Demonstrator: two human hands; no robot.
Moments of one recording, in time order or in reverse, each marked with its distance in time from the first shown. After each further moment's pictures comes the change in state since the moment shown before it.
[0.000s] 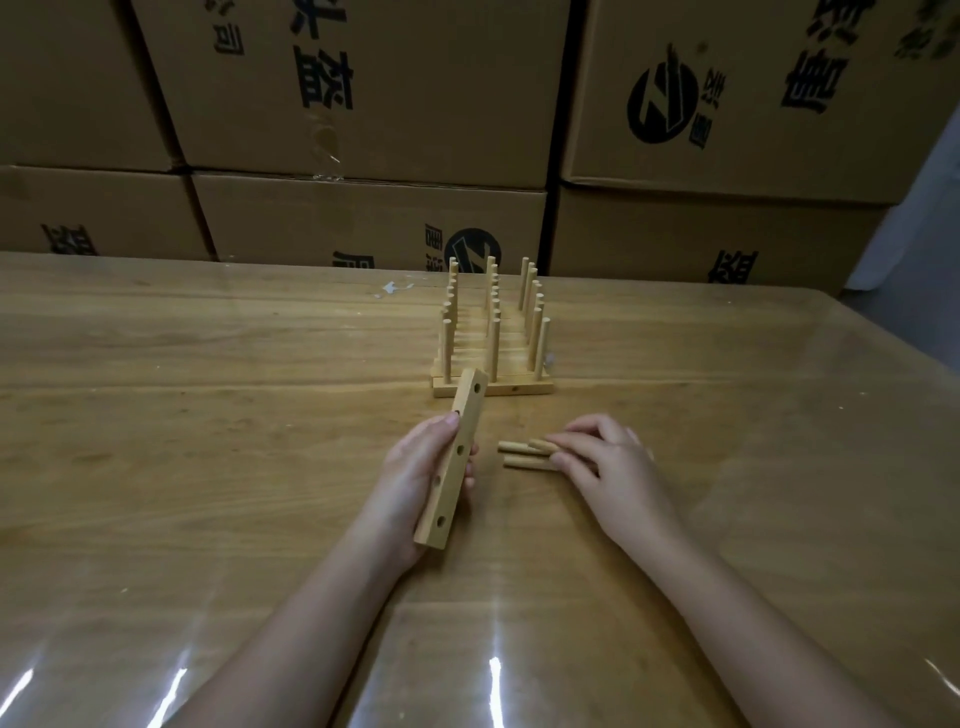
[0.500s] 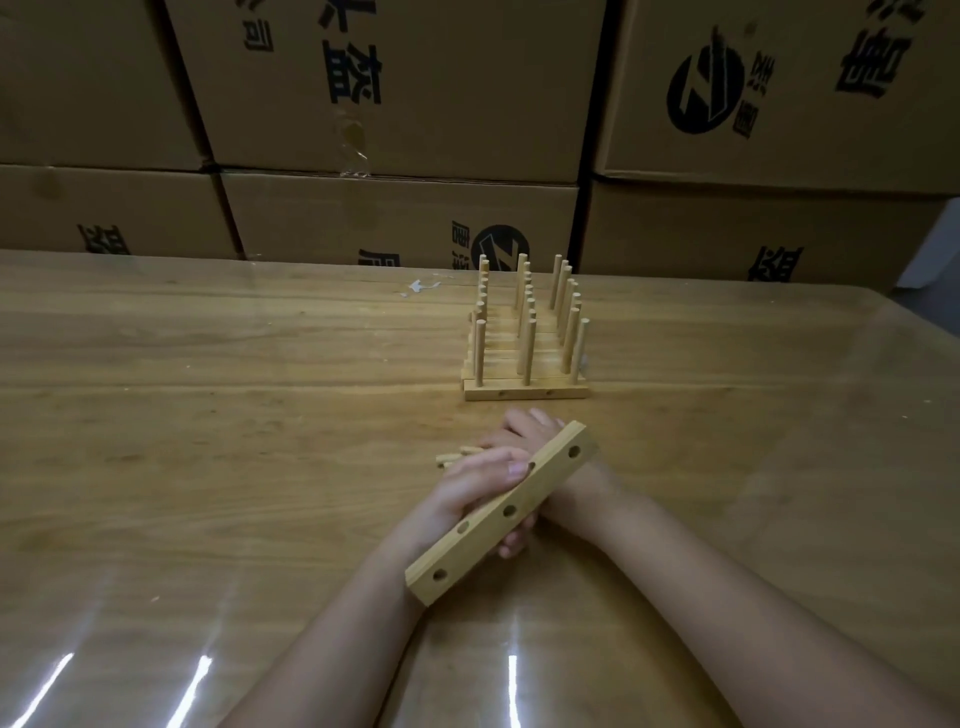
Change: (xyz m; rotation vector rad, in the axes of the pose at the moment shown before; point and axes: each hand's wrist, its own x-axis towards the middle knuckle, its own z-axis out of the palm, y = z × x) left_hand 0.006 0.000 -0.017 0.219 -0.656 -0.199; right_hand 0.050 -0.050 0.048 -0.191 -0.269 -0.455
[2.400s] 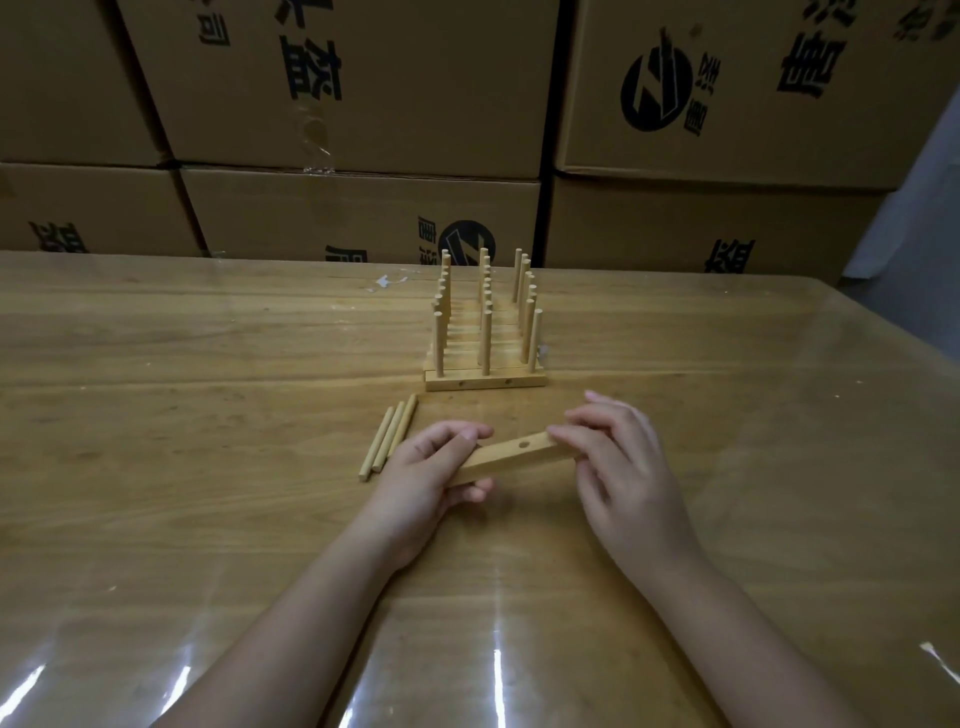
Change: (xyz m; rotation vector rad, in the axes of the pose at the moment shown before) left_hand 0.016 -0.011 0.011 -0.074 0.552 0.232; right_hand -0.102 0.008 -0.032 0.048 0.650 0.032
